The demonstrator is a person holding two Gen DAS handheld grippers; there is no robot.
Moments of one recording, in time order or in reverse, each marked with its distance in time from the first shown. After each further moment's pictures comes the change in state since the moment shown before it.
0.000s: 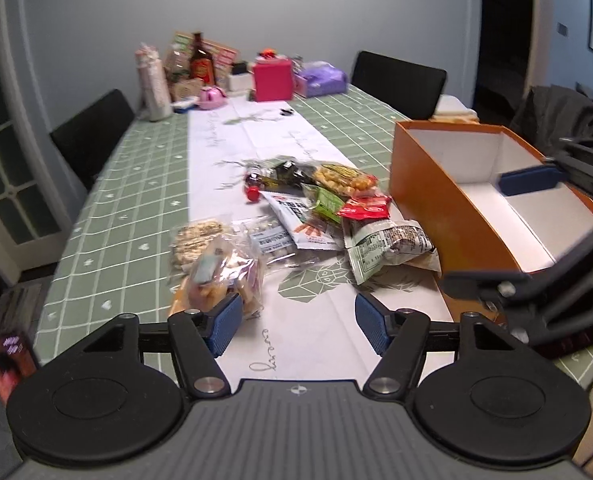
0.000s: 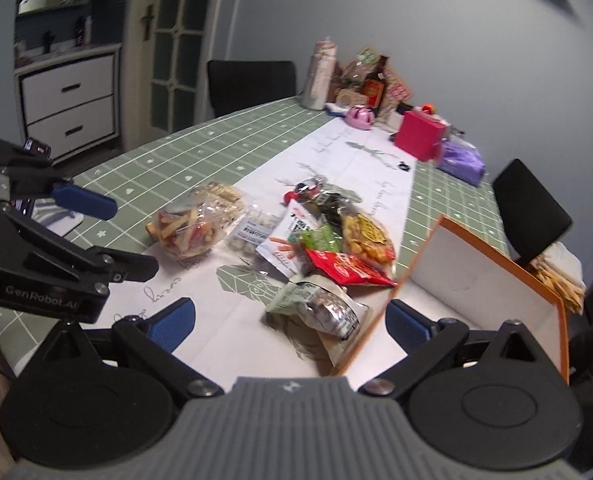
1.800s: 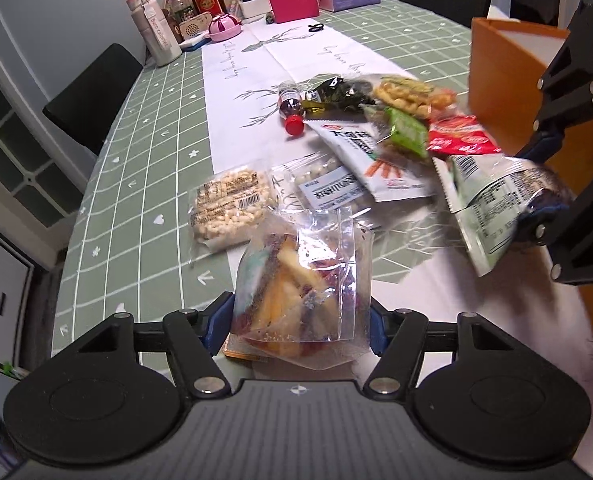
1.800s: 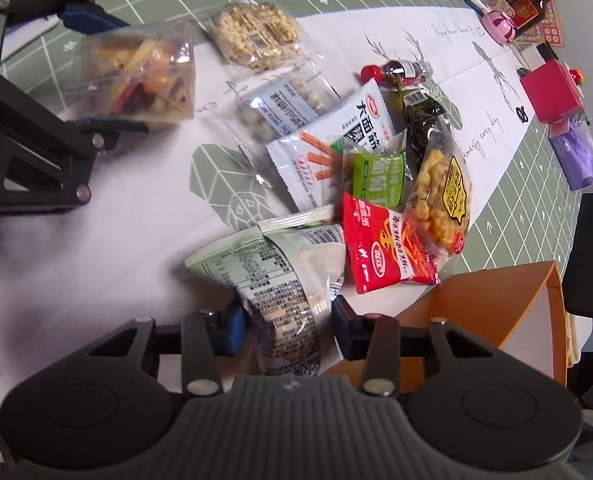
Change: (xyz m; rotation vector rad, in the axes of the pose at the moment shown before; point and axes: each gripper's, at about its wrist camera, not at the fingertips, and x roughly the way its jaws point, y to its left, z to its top) left arm 0.097 0.020 0.011 0.082 0.237 0.153; right arm 0.139 0.007 0.044 -0.420 0.507 0.085
